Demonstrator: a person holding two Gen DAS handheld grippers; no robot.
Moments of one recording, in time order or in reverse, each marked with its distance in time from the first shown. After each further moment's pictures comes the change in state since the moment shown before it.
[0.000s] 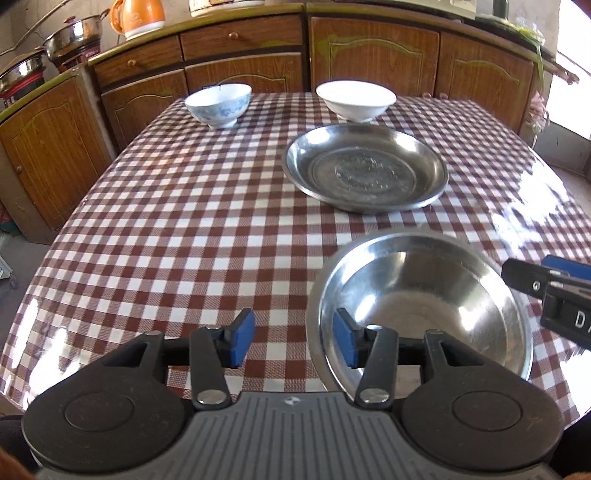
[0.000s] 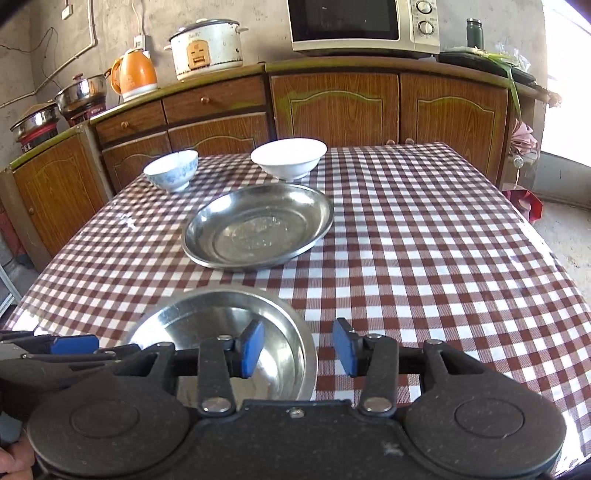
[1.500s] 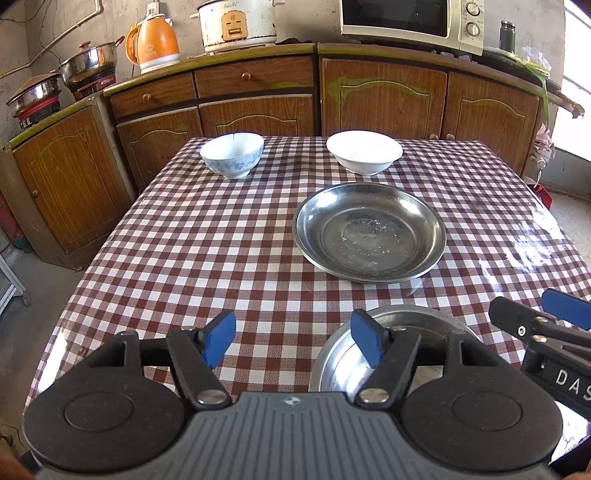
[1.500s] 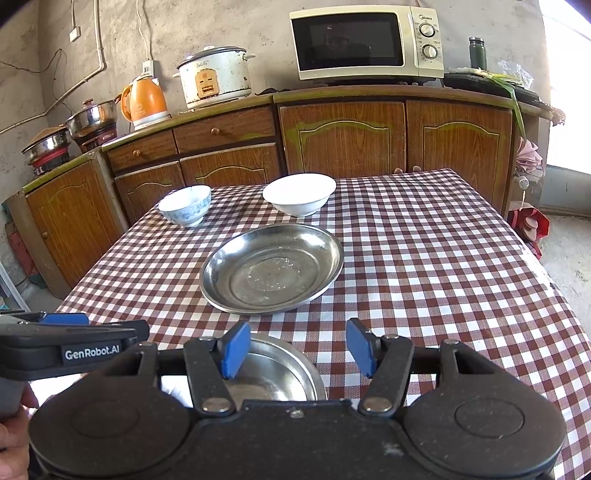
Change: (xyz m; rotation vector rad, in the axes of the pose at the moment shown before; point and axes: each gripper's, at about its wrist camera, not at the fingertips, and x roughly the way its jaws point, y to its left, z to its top) left arm -0.027 0.000 0.038 -0.015 -0.079 0.030; right arm -0.022 0.003 0.030 0.014 -0.065 0.038
